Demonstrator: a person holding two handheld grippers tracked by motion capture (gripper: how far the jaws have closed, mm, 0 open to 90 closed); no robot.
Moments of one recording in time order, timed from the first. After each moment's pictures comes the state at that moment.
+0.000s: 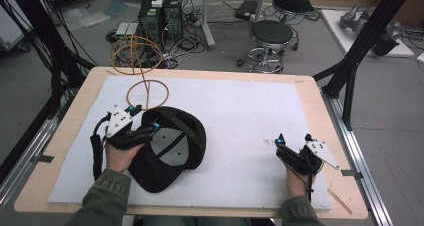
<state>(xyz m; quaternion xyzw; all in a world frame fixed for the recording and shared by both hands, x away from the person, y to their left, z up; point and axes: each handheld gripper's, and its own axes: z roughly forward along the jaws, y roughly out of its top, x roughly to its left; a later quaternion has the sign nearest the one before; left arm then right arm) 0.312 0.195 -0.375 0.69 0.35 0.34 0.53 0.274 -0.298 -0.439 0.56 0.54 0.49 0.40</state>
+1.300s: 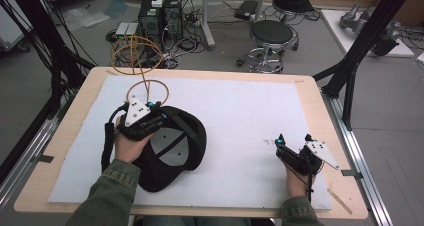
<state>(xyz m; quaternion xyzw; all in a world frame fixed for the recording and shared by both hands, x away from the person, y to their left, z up) 0.328 0.168 -0.356 0.74 0.32 0.35 0.49 0.274 -0.297 -0.439 0.56 0.54 0.48 0.40</state>
